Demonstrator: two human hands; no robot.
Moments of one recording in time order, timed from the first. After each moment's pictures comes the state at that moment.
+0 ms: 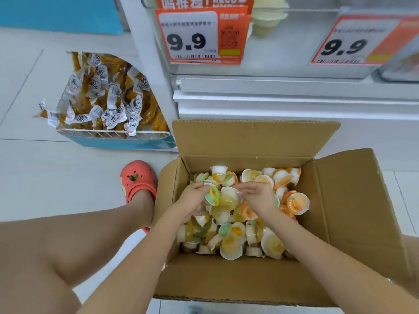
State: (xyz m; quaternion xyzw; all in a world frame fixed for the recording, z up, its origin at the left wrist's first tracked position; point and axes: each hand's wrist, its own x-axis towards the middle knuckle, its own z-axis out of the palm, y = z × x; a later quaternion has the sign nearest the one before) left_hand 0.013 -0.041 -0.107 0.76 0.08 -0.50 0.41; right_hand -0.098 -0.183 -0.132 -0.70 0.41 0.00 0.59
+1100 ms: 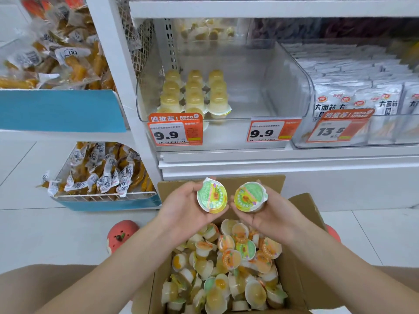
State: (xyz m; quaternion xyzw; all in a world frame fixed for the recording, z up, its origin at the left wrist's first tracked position) left_hand -0.002 -0.085 0.088 0.37 0.06 -0.57 0.73; right_hand -0.116 -0.227 0.070 -0.19 0.36 -0.06 0.91
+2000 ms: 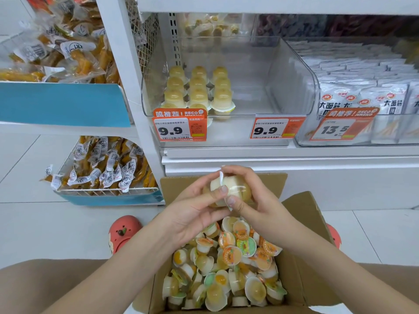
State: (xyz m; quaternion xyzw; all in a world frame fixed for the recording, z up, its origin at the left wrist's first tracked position) left_hand -0.014 -0.076 0.100 0.40 -0.07 -0.57 0.72; right_hand -0.125 -0.199 0.096 -0.82 0.08 -0.12 0.56
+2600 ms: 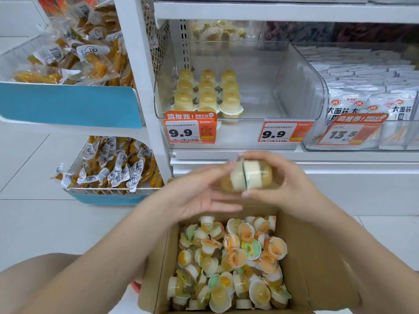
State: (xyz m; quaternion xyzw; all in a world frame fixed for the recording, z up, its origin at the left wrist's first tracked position) left_hand 0.011 -0.079 0.139 0.52 -0.14 -0.59 0.60; right_hand -0.113 -0.233 0.126 -0.83 0.08 -0.15 0.53
